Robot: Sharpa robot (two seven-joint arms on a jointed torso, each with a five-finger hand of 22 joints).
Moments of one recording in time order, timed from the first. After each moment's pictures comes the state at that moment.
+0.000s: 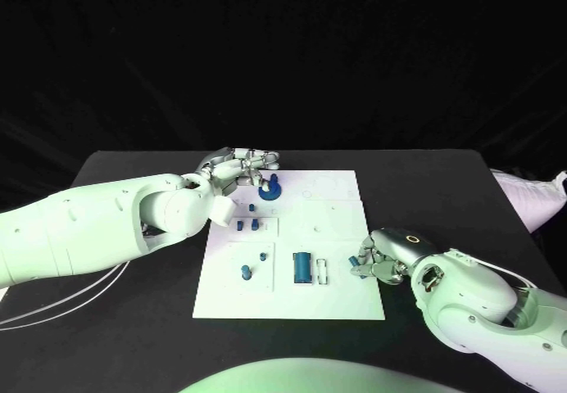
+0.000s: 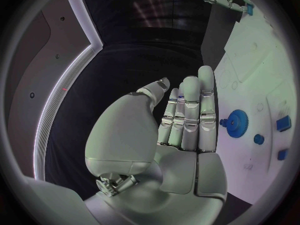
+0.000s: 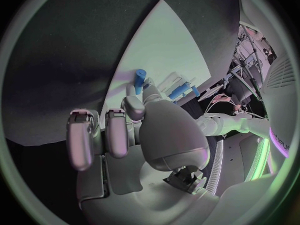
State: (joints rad) left arm 1.17 -0.96 -0.04 1.57 0.06 -0.24 0.29; left_hand 1.34 -0.12 0.40 0.05 0.15 0.99 0.19 0.12 0.09 1.06 0.11 0.29 0.16 1.22 0.02 0.92 0.59 0.17 1.23 0.12 0.46 0.89; right arm 0.87 -0.89 0.09 1.83 -1.80 -0.16 -0.54; right_hand 1.34 0.04 -0.11 0.11 0.10 1.02 0.08 0.28 0.30 1.36 0.01 1.02 1.18 1.46 -0.07 1.42 1.31 0.04 1.47 0.03 1.48 1.31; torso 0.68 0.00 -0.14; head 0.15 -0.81
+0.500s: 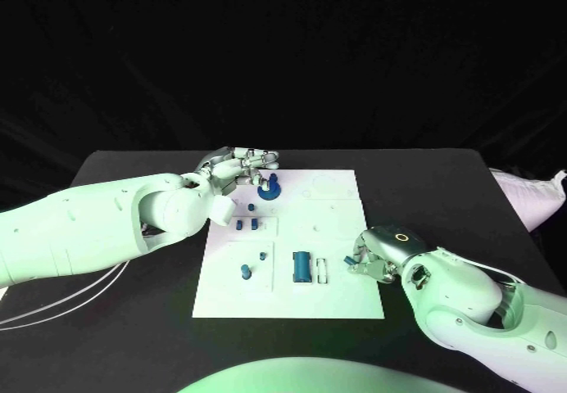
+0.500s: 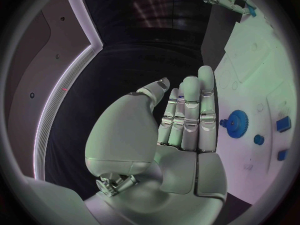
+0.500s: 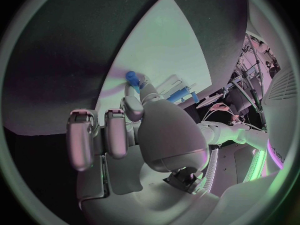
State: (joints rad) left arm 1.17 -0.96 -0.04 1.57 0.06 -0.24 0.29; left_hand 1.34 -0.12 0.40 0.05 0.15 0.99 0.19 0.12 0.09 1.06 0.11 0.29 0.16 1.22 0.02 0.92 0.59 0.17 1.23 0.12 0.46 0.89; right arm 0.88 -0.85 0.07 1.82 -1.89 -0.13 -0.57; right_hand 1.41 0.05 -0.06 0.06 0.13 1.04 0.07 0.25 0.38 1.36 0.00 1.02 1.20 1.46 -0.07 1.43 1.31 0.04 1.47 0.03 1.48 1.31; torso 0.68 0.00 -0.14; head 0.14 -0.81
